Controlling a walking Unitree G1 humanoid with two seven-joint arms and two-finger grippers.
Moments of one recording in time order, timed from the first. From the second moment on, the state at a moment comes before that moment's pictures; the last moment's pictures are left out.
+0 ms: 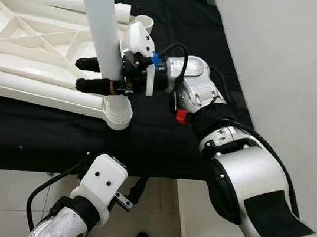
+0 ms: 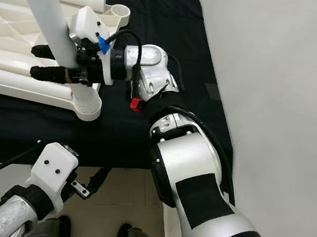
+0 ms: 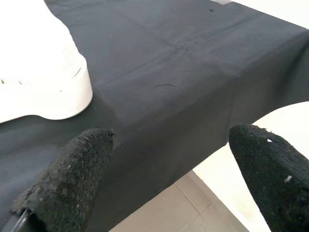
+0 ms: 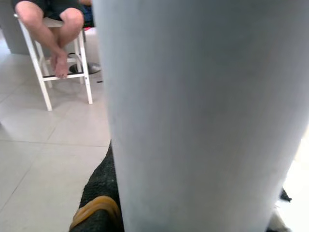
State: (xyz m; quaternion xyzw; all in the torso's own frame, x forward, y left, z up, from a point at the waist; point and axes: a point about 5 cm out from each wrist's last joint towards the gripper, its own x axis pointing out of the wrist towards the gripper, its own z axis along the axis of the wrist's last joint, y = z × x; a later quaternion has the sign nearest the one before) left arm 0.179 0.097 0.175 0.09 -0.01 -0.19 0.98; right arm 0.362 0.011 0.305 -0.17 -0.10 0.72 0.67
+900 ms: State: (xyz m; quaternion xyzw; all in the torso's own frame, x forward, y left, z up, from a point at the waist) left arm 0.179 0.098 0.175 0.09 -0.01 -0.19 0.98; right arm 0.394 -0.033 0.307 -0.08 -0.11 0.56 0.82
